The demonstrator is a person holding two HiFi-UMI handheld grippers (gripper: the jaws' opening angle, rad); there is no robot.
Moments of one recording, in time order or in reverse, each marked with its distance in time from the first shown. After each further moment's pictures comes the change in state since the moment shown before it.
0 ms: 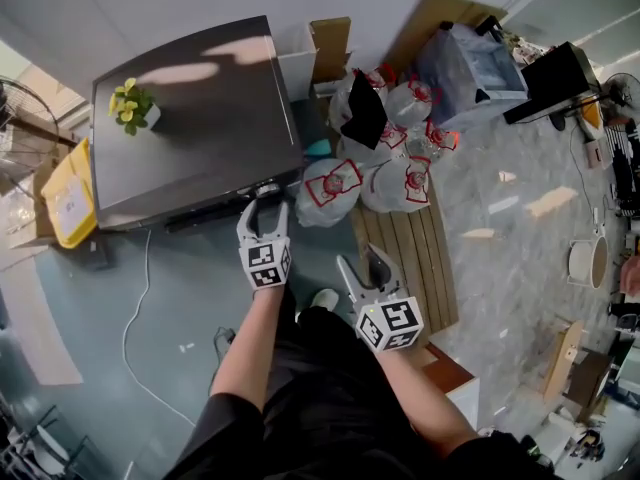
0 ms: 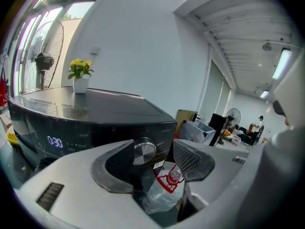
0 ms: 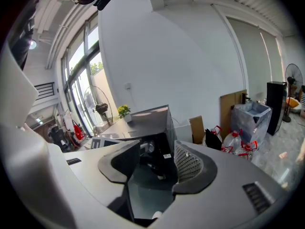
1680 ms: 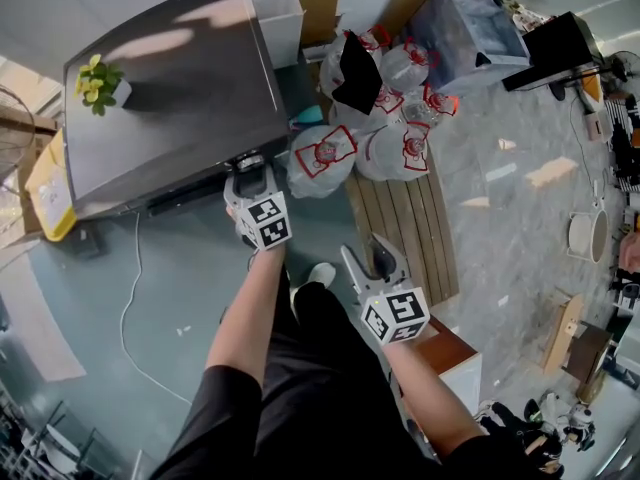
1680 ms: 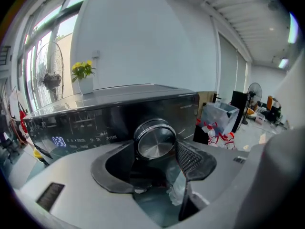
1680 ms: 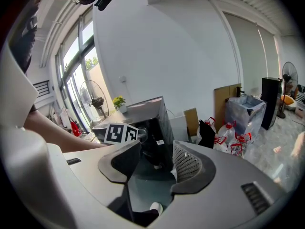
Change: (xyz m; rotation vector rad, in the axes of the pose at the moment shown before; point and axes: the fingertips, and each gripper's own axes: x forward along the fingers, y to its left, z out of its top) left arm 0.045 0.029 -0.038 0.136 0.130 0.277; right arm -0.014 -0.028 -0.057 0.021 0.067 -0.039
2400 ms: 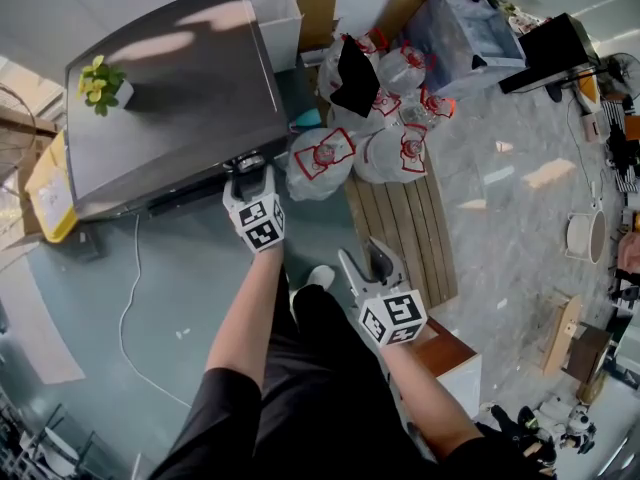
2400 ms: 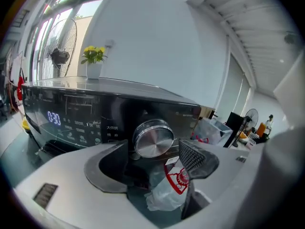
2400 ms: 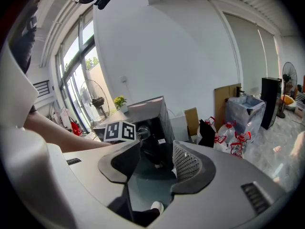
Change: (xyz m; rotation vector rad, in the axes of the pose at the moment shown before) left arm -0.003 -0.001 -0.002 -0.227 -0.032 -0.095; right arm -0.008 0.008 -0.002 0.001 0.012 -0.005
